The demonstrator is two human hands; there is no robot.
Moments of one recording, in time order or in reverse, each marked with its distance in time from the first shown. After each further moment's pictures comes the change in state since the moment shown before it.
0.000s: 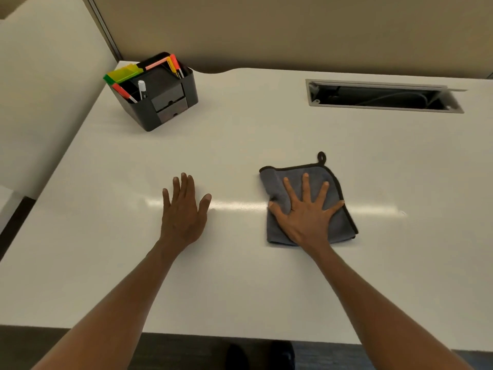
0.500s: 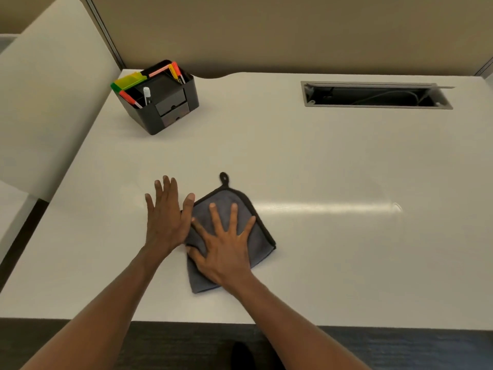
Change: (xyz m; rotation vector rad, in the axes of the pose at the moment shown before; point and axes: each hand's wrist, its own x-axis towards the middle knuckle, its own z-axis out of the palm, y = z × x) left_hand -0.022 -0.022 -0.033 -0.074 0.041 -0.051; right_hand -0.106 -0.147 0.035 0.090 0.002 -0.430
